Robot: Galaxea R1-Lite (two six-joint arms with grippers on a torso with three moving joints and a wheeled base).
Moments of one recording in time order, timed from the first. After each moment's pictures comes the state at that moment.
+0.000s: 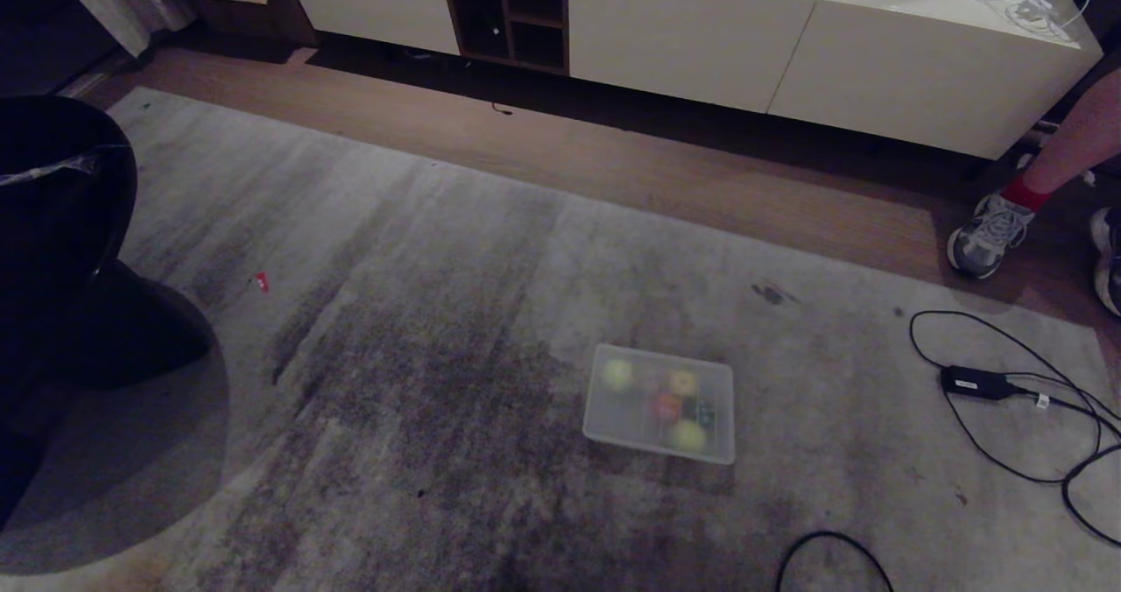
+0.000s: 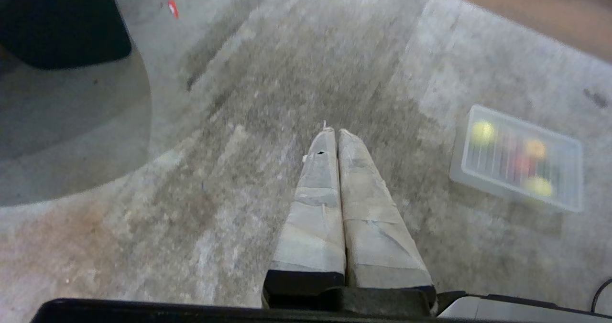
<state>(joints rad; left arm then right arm) 0.00 0.00 0.00 0.00 0.06 -0.12 0.01 0.00 -0.04 0.12 0.01 -0.01</state>
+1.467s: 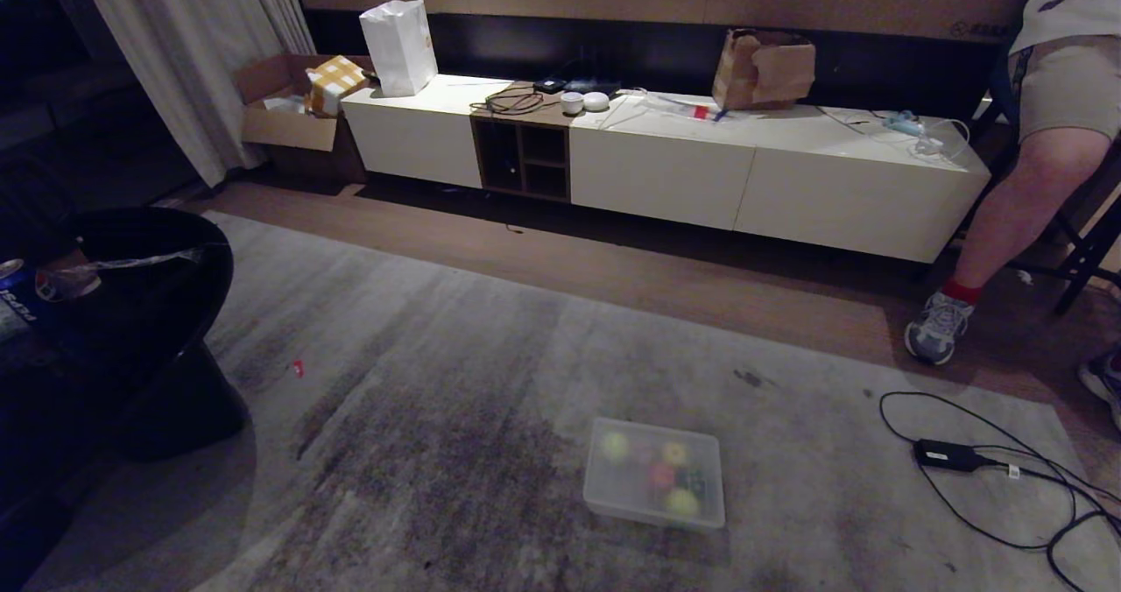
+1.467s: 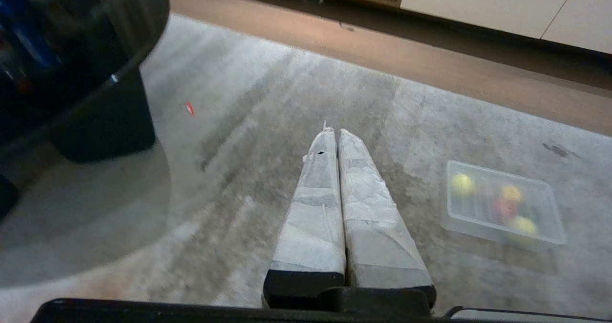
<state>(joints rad) 0.00 0.00 0.00 0.00 0.04 -0.03 0.01 0.00 -0.04 0.12 0.01 -0.01</state>
